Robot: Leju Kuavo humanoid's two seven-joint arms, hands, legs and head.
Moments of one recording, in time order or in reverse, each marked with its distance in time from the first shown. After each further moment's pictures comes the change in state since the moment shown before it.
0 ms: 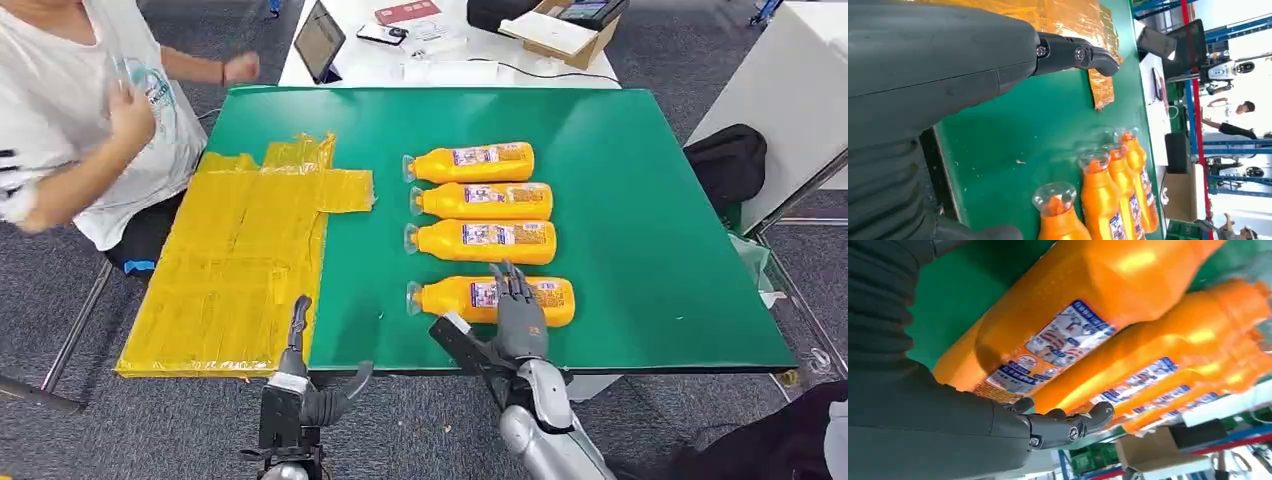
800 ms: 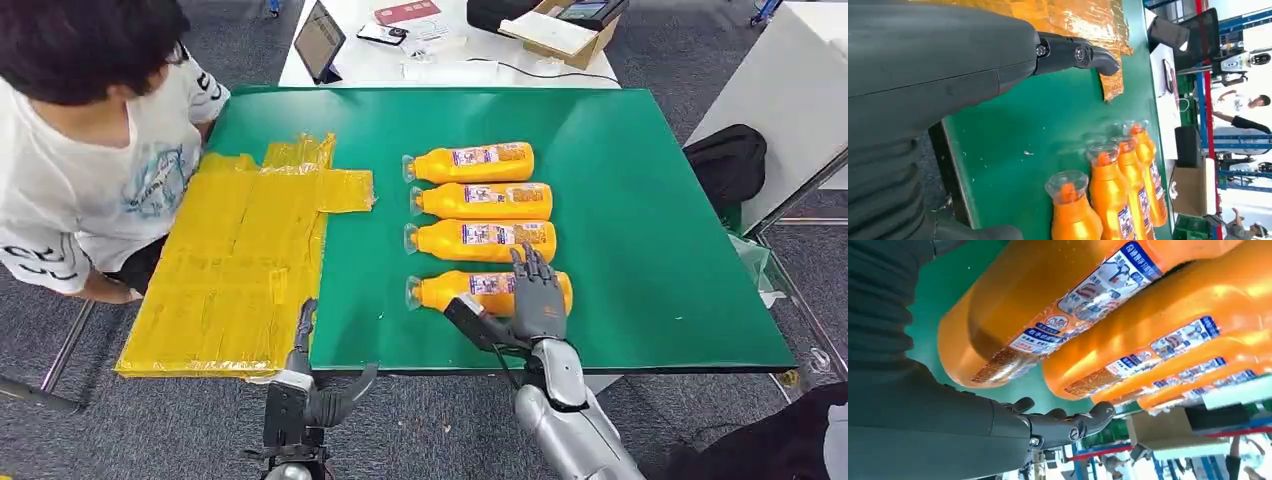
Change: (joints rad) left arm -0.006 -0.016 0.011 0.031 0.002 -0.026 0.018; right arm -0.074 -0.032 -0.028 0.034 0.096 0.048 0.058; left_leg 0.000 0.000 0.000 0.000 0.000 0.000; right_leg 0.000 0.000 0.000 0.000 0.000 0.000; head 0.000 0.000
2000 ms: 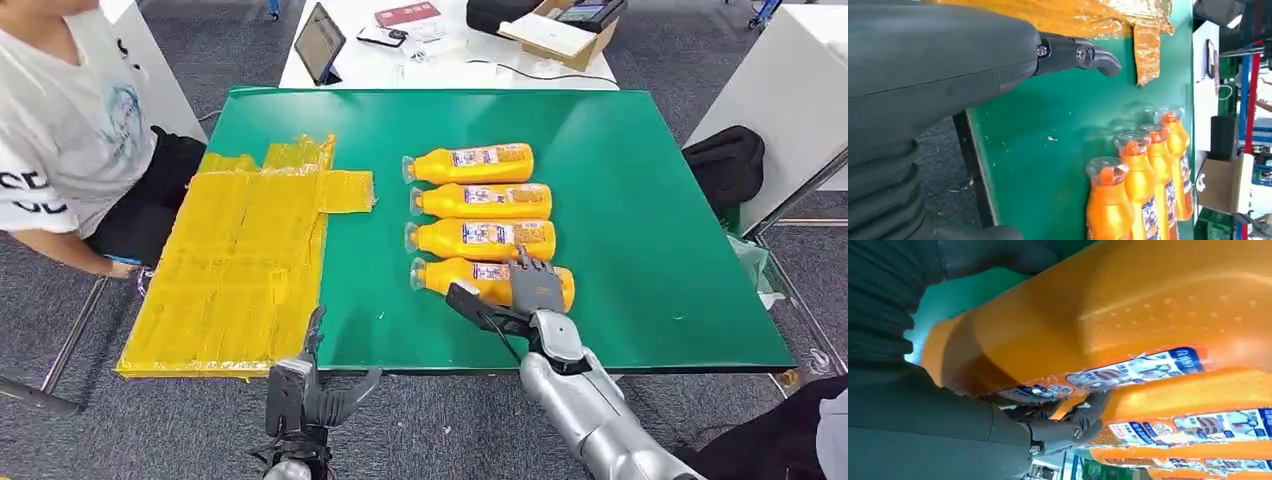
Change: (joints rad) left arm -0.012 -0.015 0.034 0.043 0.051 -0.077 0.079; right arm -0.158 -0.036 0.084 0.170 -0.061 0.291 0.127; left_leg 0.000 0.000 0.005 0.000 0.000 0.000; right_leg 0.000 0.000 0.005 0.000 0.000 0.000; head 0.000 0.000
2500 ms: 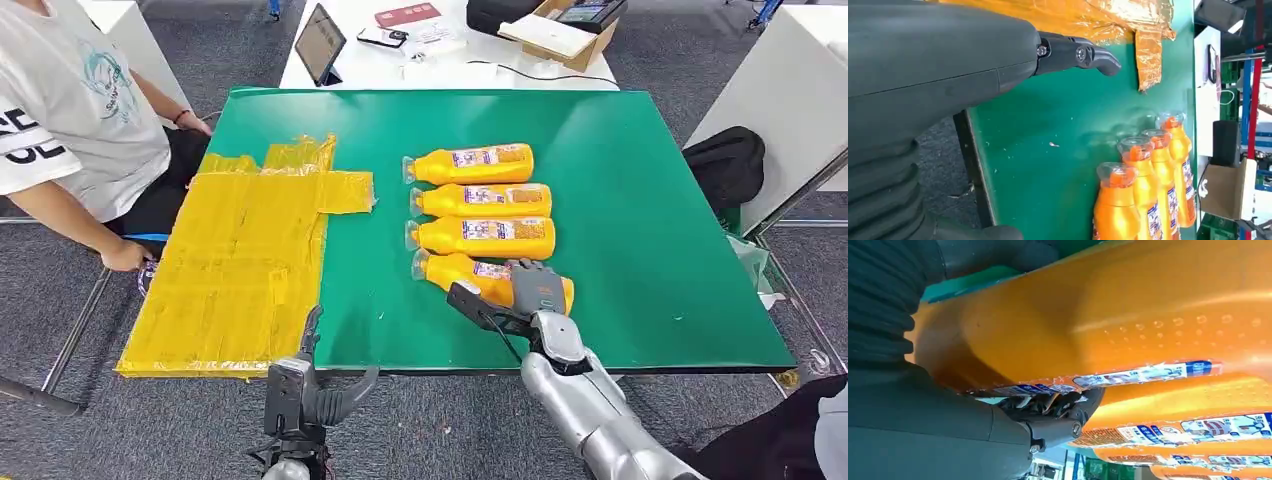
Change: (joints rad) left arm 0.001 0.000 0.009 0.000 -0.004 0.002 0.004; right arm 0.001 -0.005 0.012 -0.003 -0.009 -0.007 -0.002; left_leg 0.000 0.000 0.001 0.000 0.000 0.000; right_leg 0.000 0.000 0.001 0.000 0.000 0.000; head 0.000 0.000
